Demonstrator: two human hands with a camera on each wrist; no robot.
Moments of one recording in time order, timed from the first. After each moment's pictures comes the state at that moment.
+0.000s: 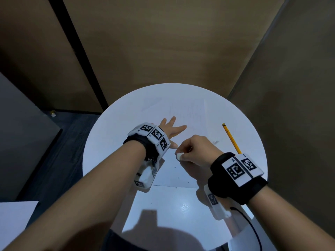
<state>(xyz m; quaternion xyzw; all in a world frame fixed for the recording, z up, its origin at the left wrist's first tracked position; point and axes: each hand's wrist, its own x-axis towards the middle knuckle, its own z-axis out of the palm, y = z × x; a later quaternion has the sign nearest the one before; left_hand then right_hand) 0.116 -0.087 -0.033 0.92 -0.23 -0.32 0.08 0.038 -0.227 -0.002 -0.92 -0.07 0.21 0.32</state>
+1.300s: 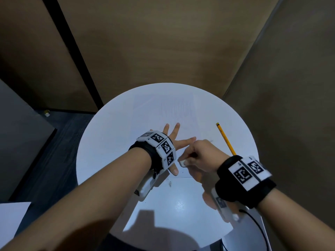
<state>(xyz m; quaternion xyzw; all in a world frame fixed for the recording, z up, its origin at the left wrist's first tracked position) 0.091 -0.104 -0.046 0.90 -0.30 -0.32 0.02 0.026 -0.254 0.006 -0.92 -0.14 0.24 0.28</state>
